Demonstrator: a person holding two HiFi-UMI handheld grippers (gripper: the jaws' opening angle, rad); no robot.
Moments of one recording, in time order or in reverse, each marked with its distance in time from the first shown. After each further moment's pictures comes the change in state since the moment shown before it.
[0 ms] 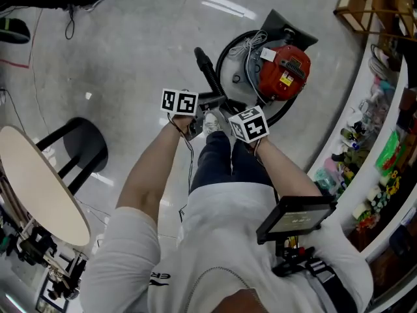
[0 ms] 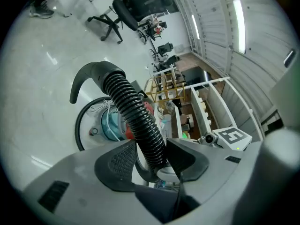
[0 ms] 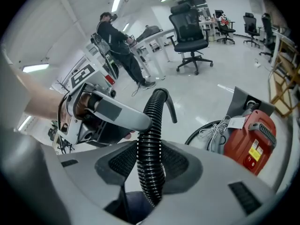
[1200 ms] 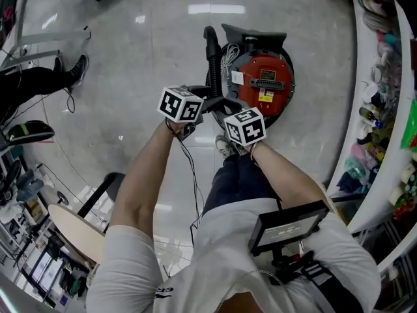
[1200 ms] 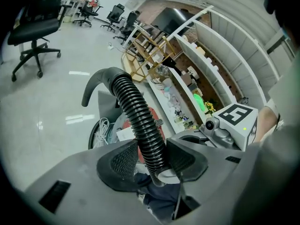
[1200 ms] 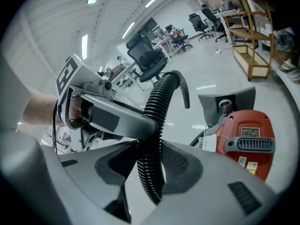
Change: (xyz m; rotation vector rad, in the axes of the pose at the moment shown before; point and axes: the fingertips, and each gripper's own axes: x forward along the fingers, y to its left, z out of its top) left arm 0.164 -0.043 0.146 0.587 0.463 0.180; right arm -0.033 -0.186 0.090 0.395 -0.361 -0.003
